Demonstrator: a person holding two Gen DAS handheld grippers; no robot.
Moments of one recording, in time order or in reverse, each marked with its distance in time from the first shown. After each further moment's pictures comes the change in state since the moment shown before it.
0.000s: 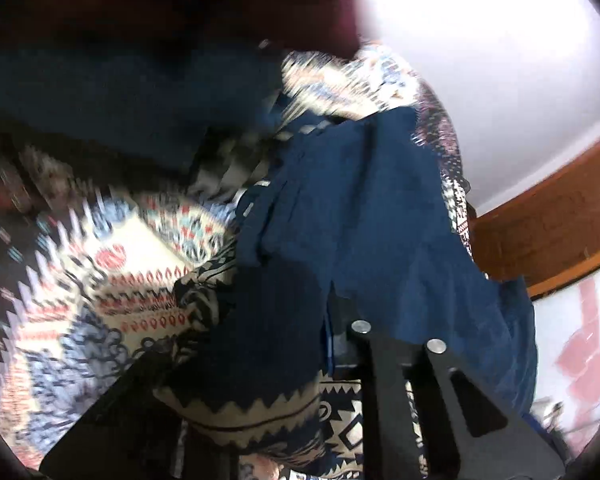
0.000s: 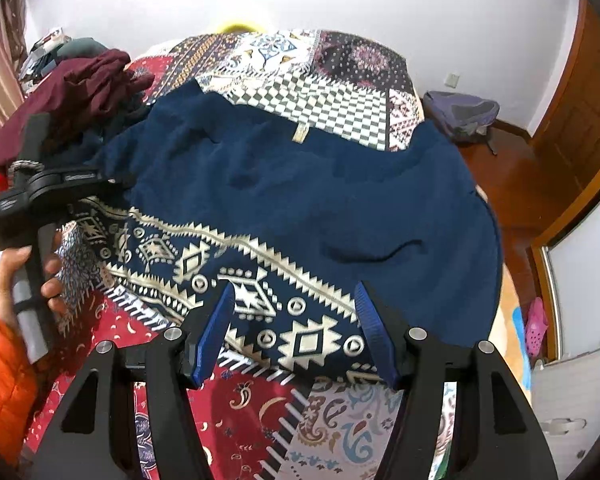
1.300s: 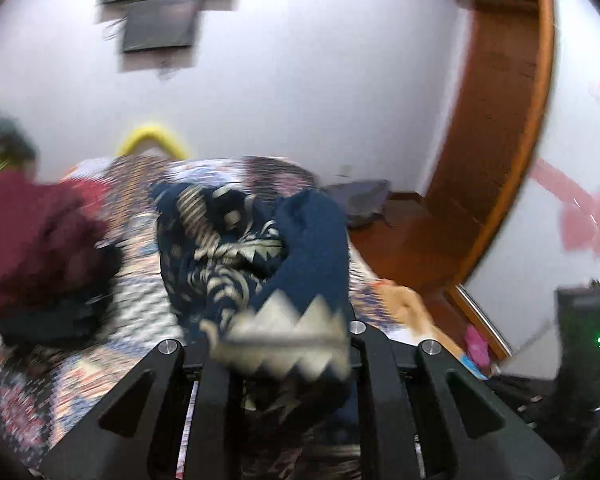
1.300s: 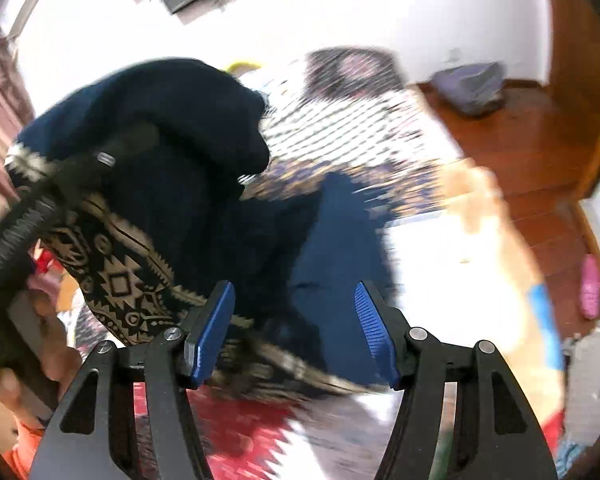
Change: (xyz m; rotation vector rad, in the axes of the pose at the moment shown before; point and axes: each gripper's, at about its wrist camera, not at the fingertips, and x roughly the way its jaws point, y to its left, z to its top) left arm -0.104 -0.227 -0.071 0.605 -0.269 -0.117; right arm -0.054 -0.062 -0.009 0.241 -0.073 0.192
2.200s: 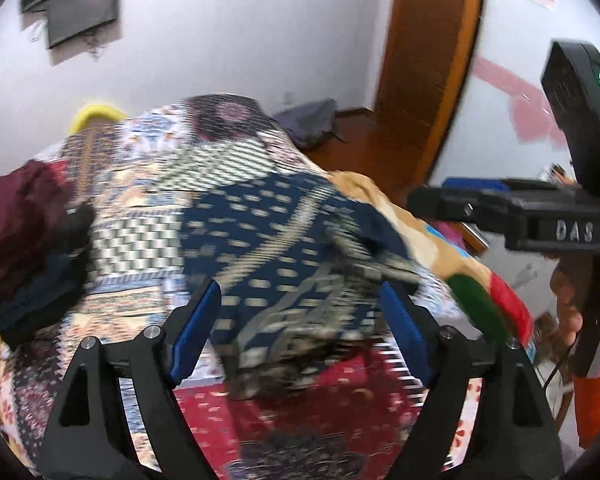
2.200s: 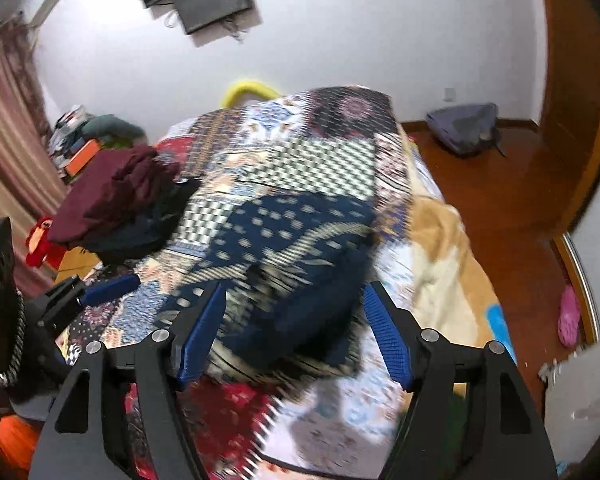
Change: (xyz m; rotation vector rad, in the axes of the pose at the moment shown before) left arm -0.052 0.009 -0.065 0.171 0.226 -0.092; right arm -0.024 0.027 0.000 -0.108 -0.091 -0.005
